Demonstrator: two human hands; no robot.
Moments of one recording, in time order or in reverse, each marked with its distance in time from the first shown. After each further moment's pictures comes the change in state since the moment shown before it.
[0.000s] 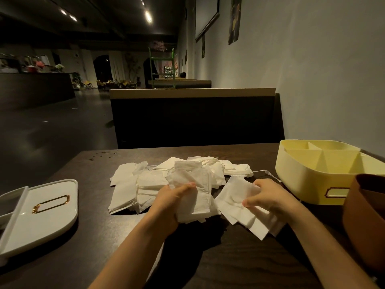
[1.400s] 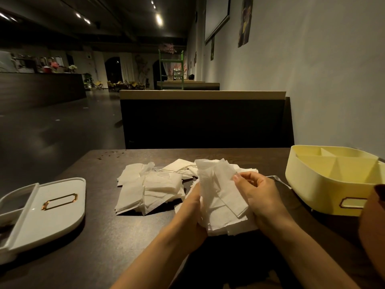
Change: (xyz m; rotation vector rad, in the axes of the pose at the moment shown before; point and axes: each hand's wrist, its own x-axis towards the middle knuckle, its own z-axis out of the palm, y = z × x) left_hand -0.022 -0.002 0.028 -0.214 -0.256 -0.131; right_hand -0.044 -0.056 0.023 0.845 0.152 -0.234
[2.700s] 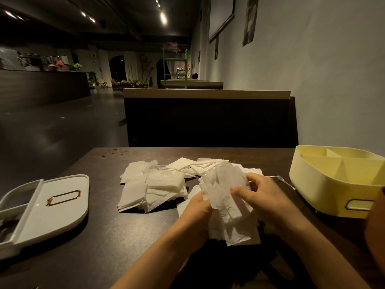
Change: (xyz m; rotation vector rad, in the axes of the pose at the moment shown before) left_hand 0.004 -0.006 0.000 0.190 -0.063 0.116; right_hand 0.002 -0.005 -0.014 -0.397 -0.206 -0.022
